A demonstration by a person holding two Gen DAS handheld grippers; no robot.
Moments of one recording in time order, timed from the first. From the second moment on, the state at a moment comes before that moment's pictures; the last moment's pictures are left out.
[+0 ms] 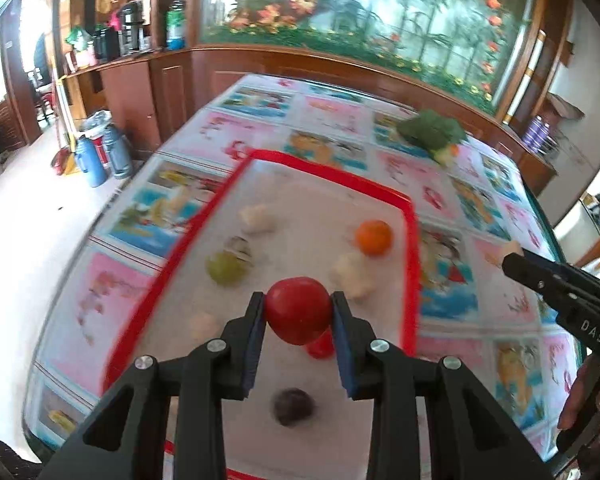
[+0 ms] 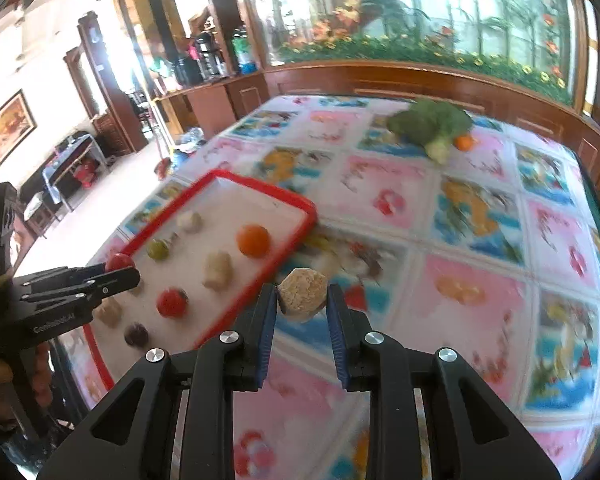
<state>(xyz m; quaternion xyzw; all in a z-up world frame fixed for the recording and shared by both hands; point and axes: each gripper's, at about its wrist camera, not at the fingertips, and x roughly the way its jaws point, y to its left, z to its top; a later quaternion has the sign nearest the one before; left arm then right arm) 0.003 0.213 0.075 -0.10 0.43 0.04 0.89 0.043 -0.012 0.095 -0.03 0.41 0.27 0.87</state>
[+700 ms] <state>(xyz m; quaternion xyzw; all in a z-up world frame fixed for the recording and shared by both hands) 0.097 0.224 0.051 -0.09 0.45 0.02 0.89 0.125 0.086 0.077 -0.05 0.43 0.28 0.86</state>
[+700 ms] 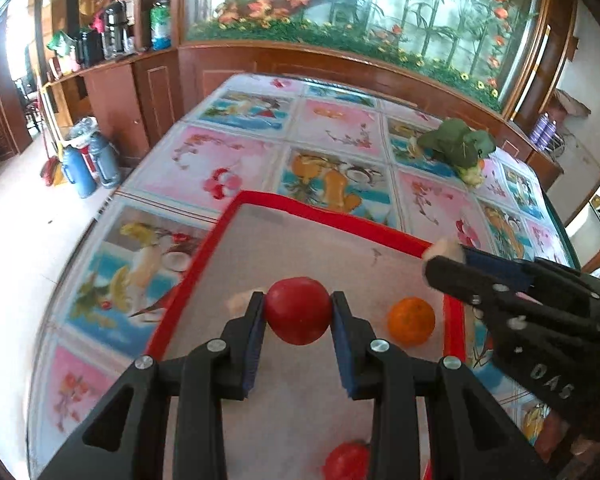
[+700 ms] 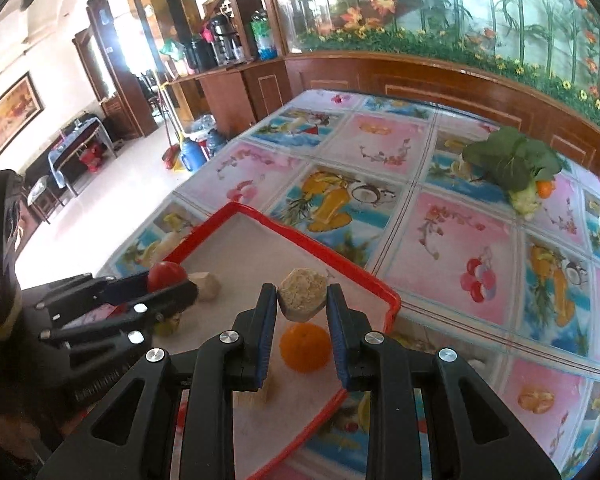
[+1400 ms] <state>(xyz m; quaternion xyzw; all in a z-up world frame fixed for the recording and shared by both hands) 0.069 0.230 0.016 -0.10 0.49 0.01 0.87 0.140 0.142 0.028 -0.10 0.48 0.32 0.81</state>
